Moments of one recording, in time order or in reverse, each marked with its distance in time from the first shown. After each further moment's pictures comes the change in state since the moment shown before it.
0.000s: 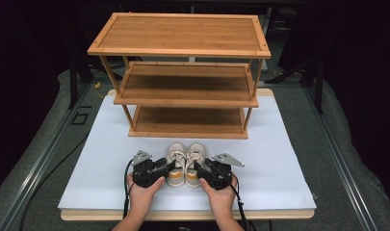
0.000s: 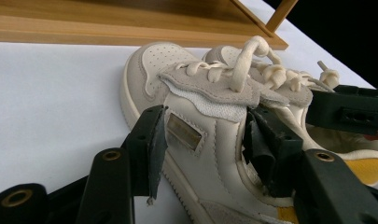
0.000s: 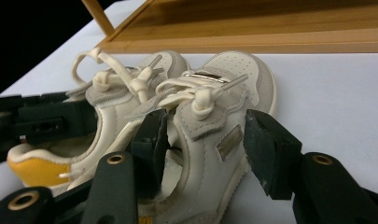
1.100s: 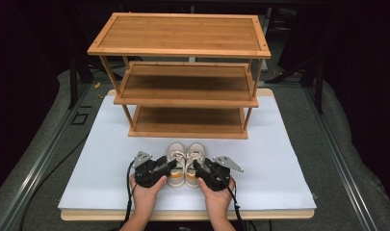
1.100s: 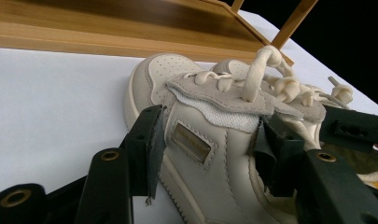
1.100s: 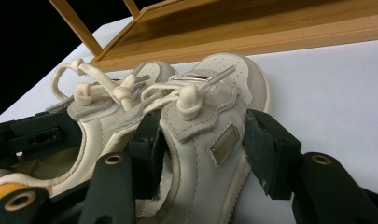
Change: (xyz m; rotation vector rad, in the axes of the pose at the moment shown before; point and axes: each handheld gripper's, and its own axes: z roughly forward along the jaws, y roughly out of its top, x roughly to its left) left arm 0.001 -0.006 0.007 -0.066 0.023 -0.028; right arm 0.002 -0.012 0.009 -0.075 -0.041 0.092
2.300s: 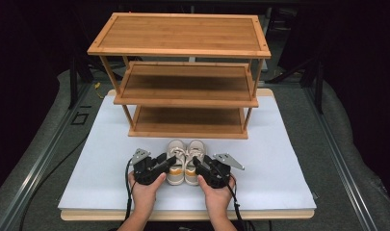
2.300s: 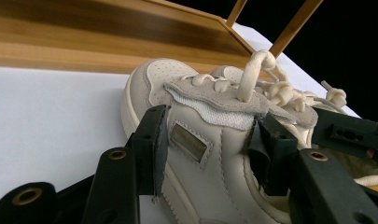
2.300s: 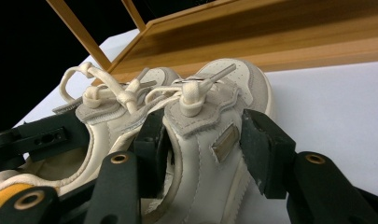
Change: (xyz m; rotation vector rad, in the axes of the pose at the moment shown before) left arm -0.007 0.015 -0.007 -0.028 -0.009 -0.028; right arm 0.007 0.014 -0.008 -0.013 0.019 0.008
